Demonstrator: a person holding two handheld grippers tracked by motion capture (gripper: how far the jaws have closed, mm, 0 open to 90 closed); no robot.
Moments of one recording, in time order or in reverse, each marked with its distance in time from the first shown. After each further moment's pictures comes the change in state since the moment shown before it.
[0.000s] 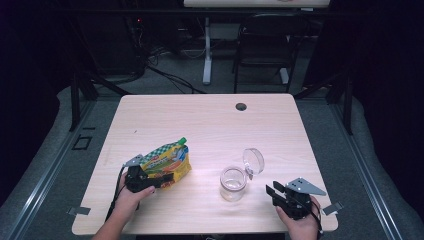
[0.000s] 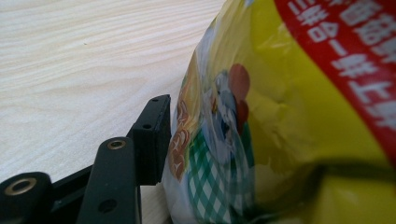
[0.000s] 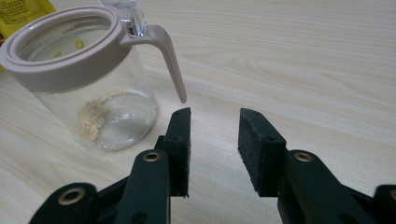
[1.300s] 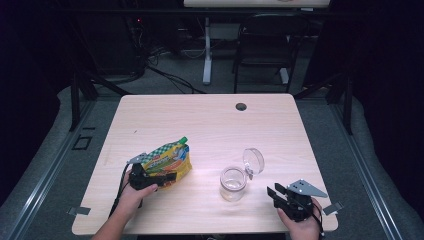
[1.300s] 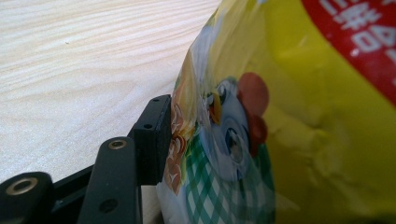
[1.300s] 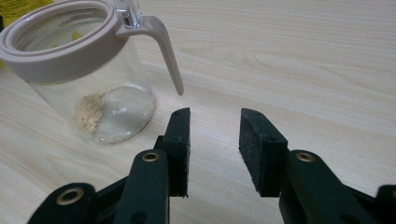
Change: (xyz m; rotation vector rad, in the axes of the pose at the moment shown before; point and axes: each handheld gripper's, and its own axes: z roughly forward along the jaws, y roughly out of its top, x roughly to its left) left arm 0.004 0.005 0.010 0.019 -0.040 -0.002; right arm -0.001 -0.004 -0.003 0.004 -0.005 0.010
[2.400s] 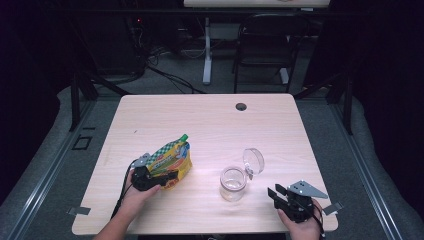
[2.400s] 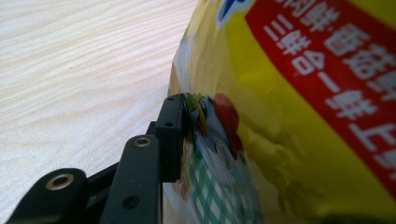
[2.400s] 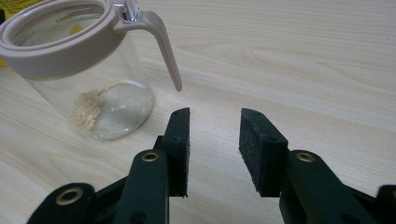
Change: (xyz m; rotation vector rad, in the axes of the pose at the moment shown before) left arm -0.015 0.003 0.003 -0.027 0.066 0.093; right arm -0.001 -0.002 -0.002 0.010 -0.007 0.003
